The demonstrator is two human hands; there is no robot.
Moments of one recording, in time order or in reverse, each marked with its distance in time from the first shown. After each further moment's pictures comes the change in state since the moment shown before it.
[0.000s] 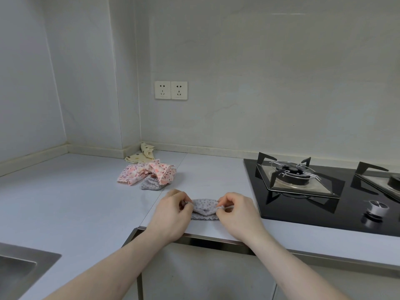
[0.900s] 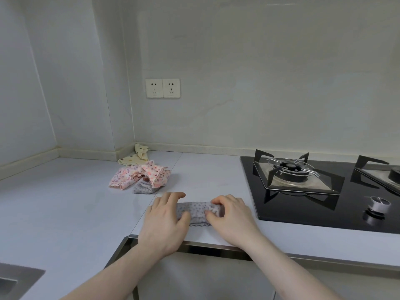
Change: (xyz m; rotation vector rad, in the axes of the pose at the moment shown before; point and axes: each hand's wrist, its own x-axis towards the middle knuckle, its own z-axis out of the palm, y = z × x) left_hand -0.002 -0.007 0.012 0.253 0.022 0.047; right_hand 0.005 0.003 -0.001 -0.239 -0.144 -0.005
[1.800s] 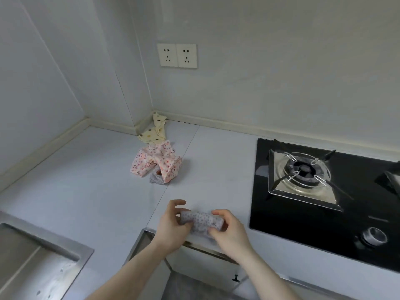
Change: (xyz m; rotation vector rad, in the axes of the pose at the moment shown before) left_hand 0.014 0.057 -0.050 -0.529 -0.280 -0.669; right_hand 0.003 -0.011 -0.054 0.553 -0.474 0.366
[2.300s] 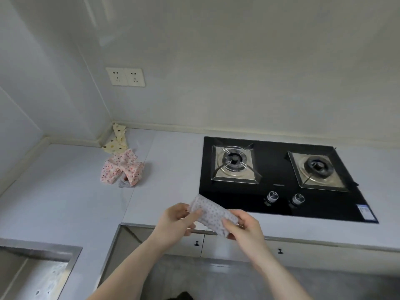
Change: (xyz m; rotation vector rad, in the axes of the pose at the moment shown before) left_hand -0.159 0.221 0.020 -0.162 -0.339 -0.189; right_hand -0.218 -0.096 -0.175 0.410 0.209 0.199
